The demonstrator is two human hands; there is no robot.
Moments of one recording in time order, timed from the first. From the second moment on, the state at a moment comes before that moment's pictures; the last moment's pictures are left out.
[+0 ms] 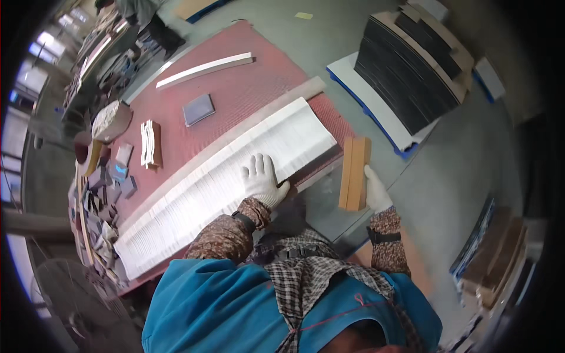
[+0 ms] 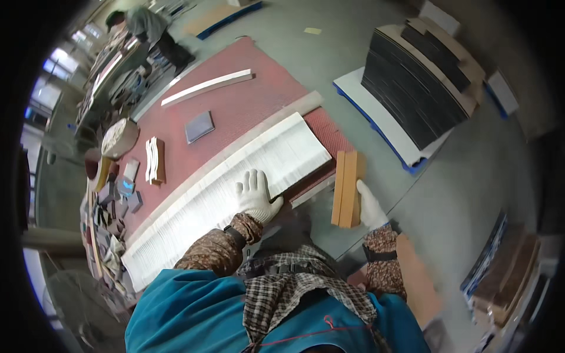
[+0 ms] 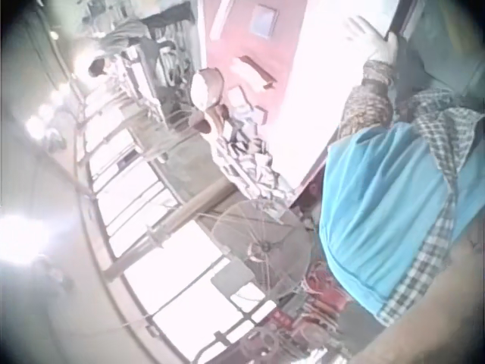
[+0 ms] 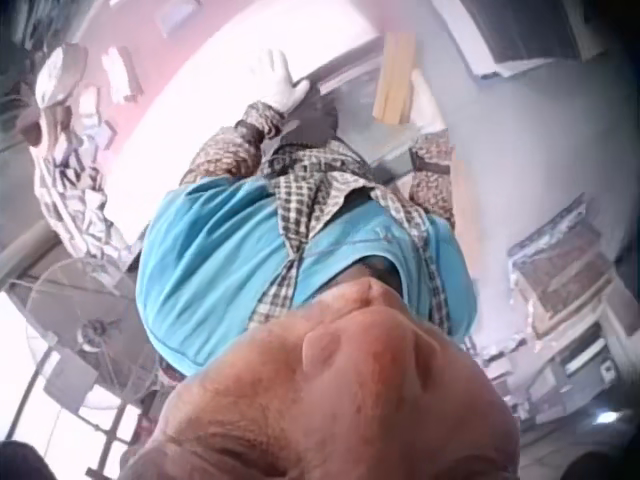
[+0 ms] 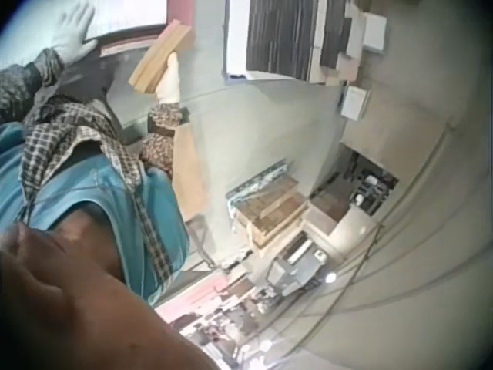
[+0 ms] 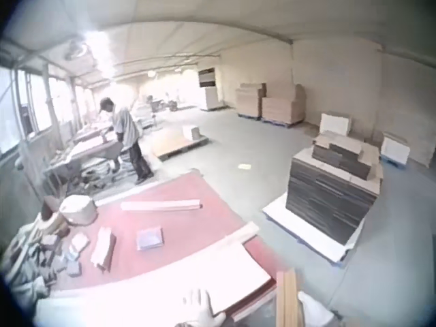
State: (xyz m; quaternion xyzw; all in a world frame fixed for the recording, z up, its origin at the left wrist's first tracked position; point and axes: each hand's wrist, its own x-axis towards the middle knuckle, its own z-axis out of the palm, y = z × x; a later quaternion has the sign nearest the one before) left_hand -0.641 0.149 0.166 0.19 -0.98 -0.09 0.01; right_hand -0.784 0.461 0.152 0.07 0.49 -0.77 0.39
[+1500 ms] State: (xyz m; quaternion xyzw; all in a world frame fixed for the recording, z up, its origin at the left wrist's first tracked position) left_hand -0.643 0.154 0.172 0.25 -0.96 -0.11 -0.01; right_hand -0.981 0.378 0.166 -0.42 0.80 -0.21 0.37
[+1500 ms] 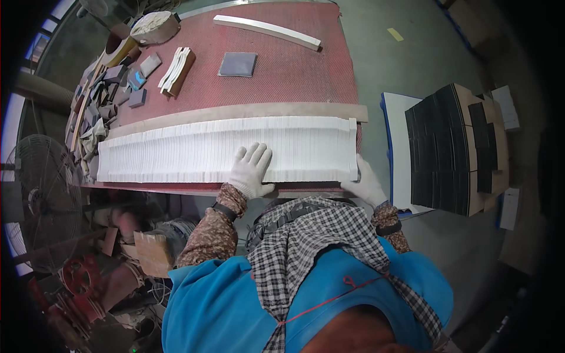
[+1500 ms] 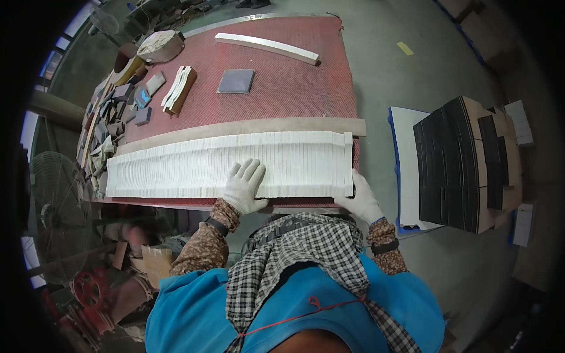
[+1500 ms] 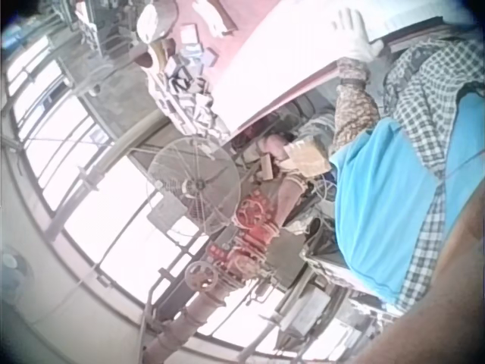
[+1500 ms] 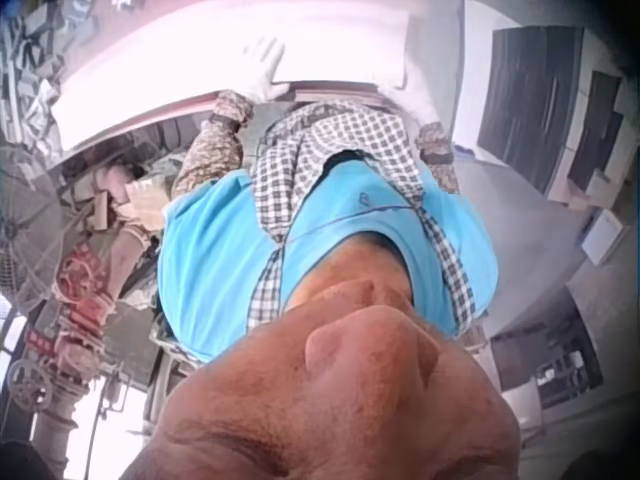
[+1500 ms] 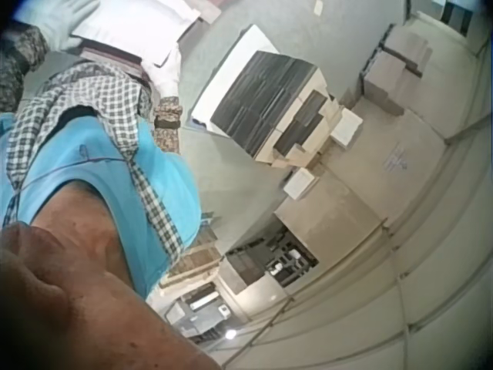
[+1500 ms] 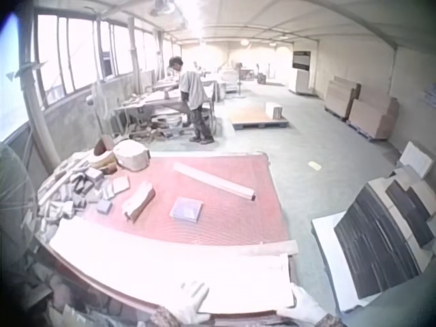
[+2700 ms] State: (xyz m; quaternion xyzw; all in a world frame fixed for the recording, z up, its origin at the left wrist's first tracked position) left_hand -0.644 0.153 0.171 0.26 -0.96 -0.10 0.00; right_hand -0.965 0.376 0.150 -0.45 0.86 -0.09 0.23
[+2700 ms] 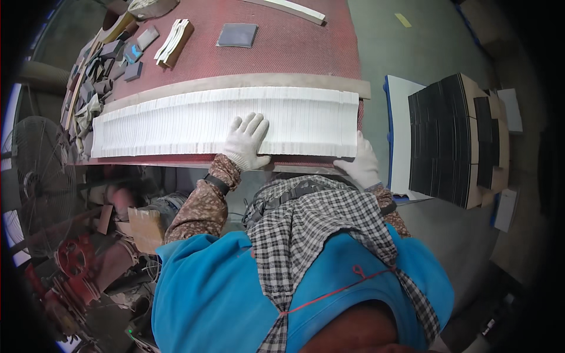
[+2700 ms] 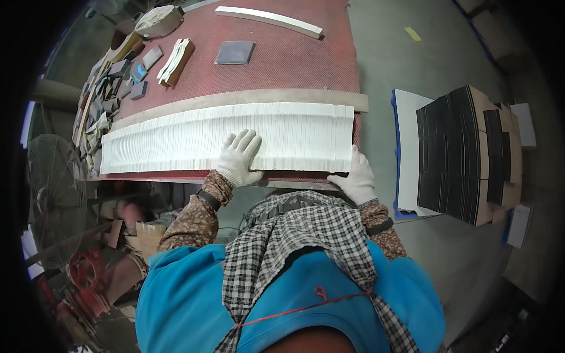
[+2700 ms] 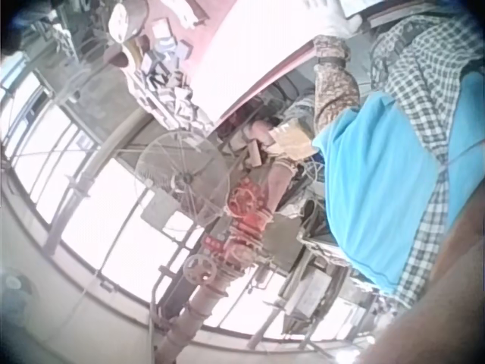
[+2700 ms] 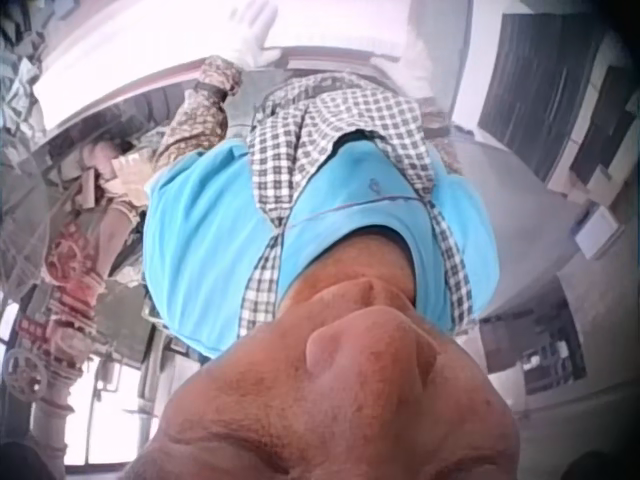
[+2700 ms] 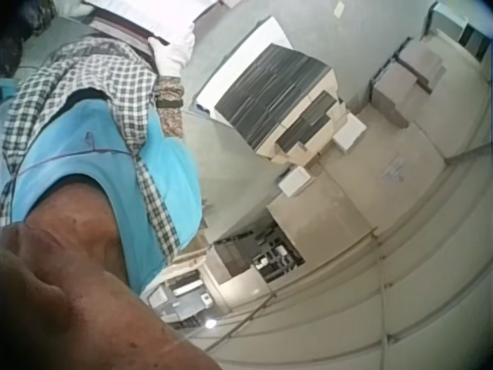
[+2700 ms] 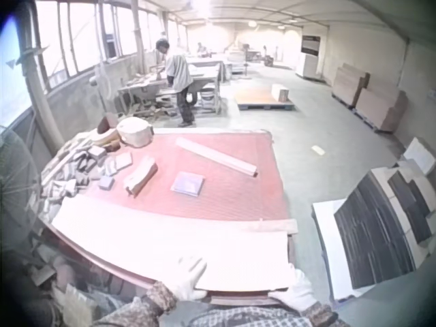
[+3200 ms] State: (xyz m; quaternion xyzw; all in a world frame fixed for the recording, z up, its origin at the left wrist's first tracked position) left_hand -0.646 0.153 0.175 0.26 -0.96 -0.12 0.00; right_hand -0.975 0.382 0.138 -0.44 0.82 -0.24 0.28
